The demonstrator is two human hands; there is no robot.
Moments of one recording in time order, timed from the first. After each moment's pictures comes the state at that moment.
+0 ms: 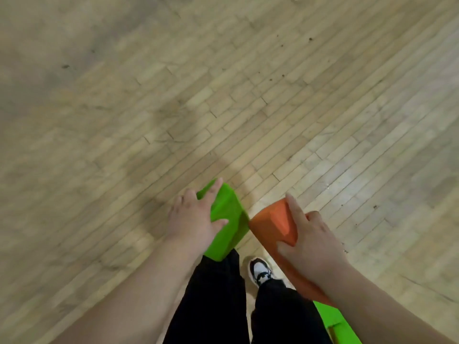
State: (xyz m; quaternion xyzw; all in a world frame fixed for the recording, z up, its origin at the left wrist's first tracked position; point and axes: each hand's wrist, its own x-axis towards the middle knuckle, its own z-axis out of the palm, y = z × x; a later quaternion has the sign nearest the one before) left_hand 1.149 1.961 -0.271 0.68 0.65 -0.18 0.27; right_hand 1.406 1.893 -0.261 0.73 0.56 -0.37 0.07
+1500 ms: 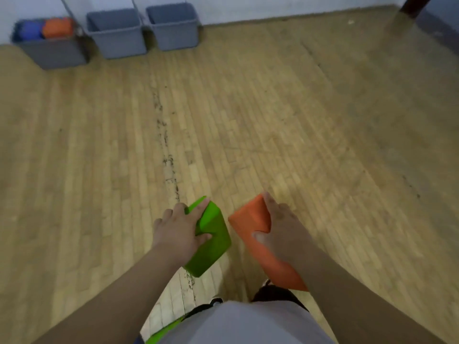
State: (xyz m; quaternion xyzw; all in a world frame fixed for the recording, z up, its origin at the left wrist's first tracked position) left_hand 0.757 1.132 -0.069 -0.15 0.97 0.10 0.16; right_hand 0.669 1.386 -0.055 -0.15 0.94 -0.19 0.25
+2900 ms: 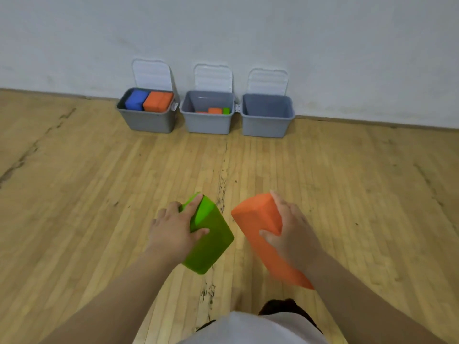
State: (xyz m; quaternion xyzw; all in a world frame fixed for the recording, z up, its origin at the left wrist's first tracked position) left_hand 0.198 0.590 0.008 -0.37 0.92 0.15 0.05; right_hand 0.017 0.818 0.003 -0.35 0.89 -0.25 0.13
